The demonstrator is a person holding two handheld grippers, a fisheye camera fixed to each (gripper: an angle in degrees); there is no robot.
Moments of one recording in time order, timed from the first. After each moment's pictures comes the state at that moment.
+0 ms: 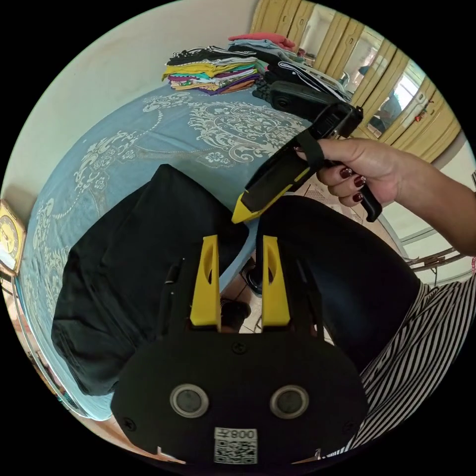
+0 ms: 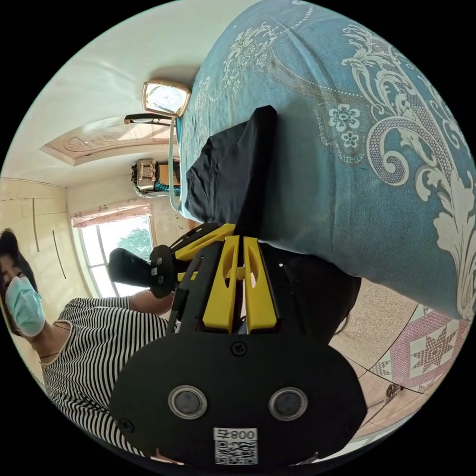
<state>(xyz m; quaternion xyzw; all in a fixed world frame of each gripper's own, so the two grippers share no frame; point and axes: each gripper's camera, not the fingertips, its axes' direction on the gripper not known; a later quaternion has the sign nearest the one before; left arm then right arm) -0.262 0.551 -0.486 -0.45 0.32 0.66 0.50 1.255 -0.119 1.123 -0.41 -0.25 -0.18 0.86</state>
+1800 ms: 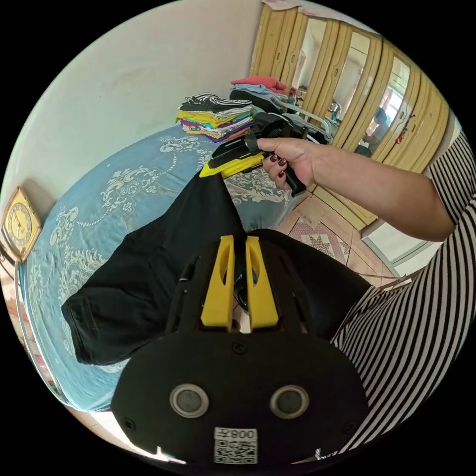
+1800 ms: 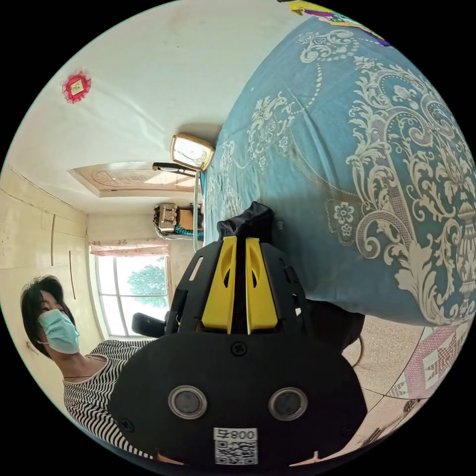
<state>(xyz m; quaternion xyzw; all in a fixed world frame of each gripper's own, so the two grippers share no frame) -0.381 0.362 -0.551 -0.41 0.39 0.60 0.56 1.204 -0.153 1.139 -0.29 -0.32 -0.11 0.89</state>
